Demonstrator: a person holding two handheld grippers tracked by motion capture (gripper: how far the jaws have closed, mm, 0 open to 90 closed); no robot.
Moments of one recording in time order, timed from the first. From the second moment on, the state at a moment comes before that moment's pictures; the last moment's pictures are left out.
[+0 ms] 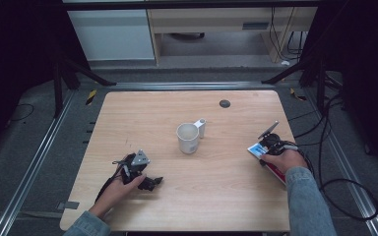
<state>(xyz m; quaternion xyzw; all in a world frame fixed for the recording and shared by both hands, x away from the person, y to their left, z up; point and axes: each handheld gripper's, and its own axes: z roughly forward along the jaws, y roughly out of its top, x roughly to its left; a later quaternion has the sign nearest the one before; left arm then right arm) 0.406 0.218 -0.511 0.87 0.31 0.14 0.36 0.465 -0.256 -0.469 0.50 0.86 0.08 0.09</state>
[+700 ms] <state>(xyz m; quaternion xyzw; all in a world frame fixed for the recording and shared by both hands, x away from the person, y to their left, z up) 0.406 0.218 -0.511 0.87 0.31 0.14 0.36 0.457 -0.268 -0.448 0.51 0.85 0.11 0.10</state>
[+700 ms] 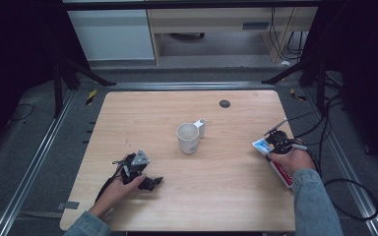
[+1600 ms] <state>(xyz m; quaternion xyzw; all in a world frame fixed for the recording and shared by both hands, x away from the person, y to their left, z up) 0.406 0.218 -0.511 0.87 0.31 0.14 0.36 0.459 -0.257 -0.399 0.49 0.85 0.14 0.13</state>
